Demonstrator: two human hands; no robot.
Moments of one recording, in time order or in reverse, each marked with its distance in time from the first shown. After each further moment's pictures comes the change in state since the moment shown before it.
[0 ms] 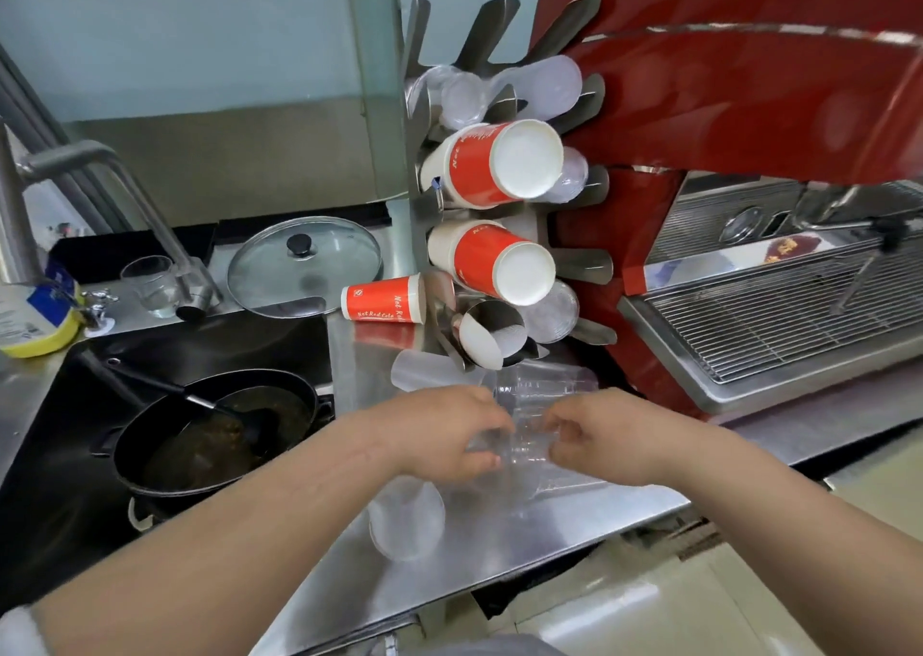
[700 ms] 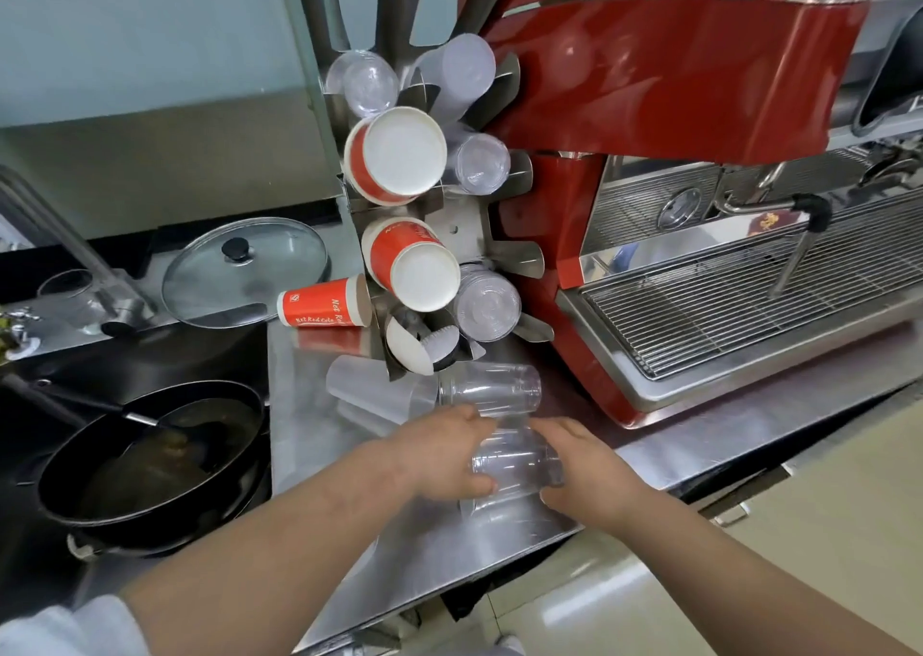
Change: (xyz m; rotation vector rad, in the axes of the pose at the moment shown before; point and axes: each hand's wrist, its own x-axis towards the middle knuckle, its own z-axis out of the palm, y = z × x) left_hand 0.085 0.027 0.055 0.040 -0.104 -0.178; right_hand 0.009 0.105 0.074 0.233 0.199 0.042
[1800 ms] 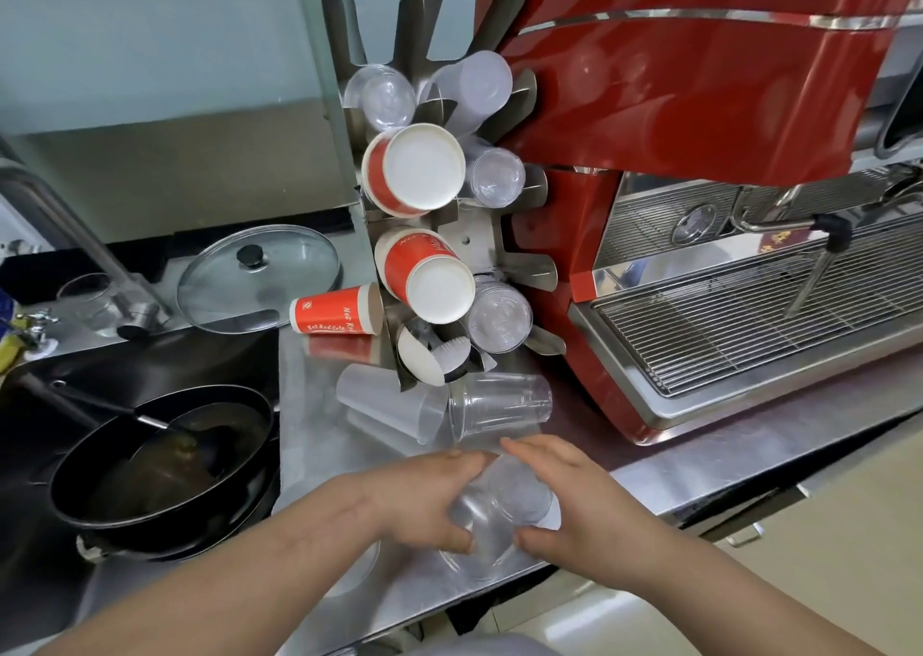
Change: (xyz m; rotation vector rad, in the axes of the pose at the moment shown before) left_hand -0.039 -0.004 0.000 -0.256 -0.094 0.034; right_hand -0.027 -0.038 -0.008 0.123 0.014 -0.298
